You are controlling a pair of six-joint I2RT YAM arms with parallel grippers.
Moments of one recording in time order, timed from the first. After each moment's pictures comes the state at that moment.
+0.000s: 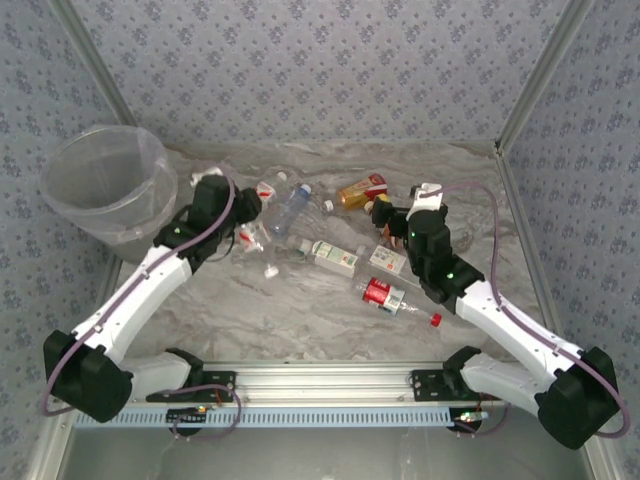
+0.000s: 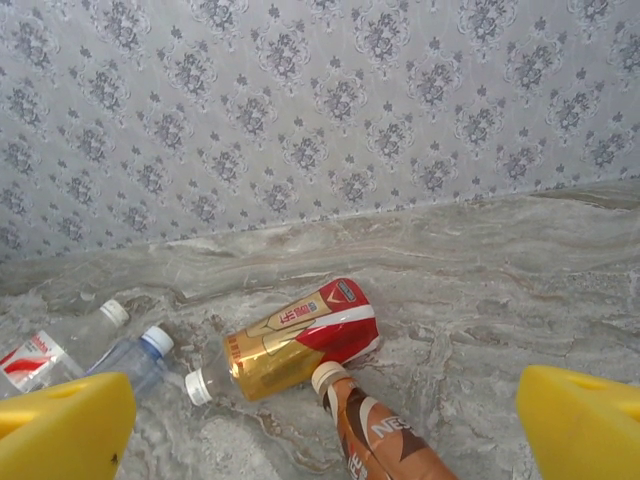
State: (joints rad) left arm -0.46 1.20 1.10 -0.46 -0.22 -0.70; right arm 0.58 1.02 0.73 0.07 0.51 0.31
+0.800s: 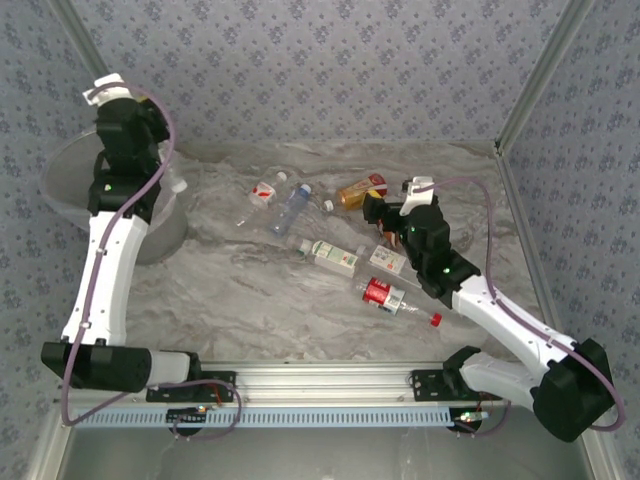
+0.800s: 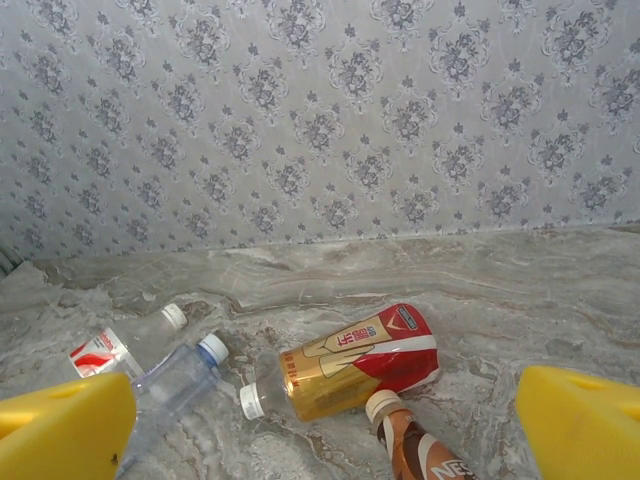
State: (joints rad) left arm -0.07 1.32 1.60 -0.37 -0.53 -0.18; right arm 0.57 1.07 0.74 0.16 0.38 0.25
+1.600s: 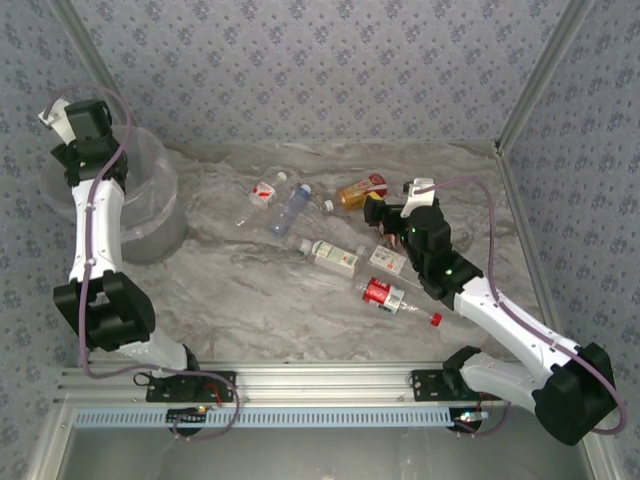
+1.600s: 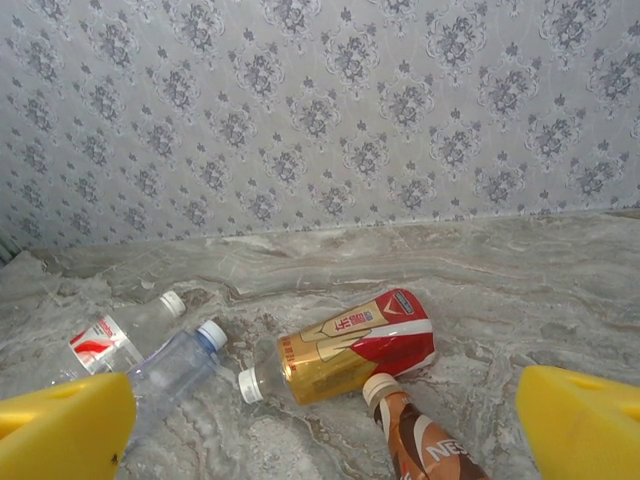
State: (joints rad) left arm 0.24 1.59 1.65 -0.49 -0.58 -0.34; right arm 0.57 1.05 0.75 0.10 0.38 0.27
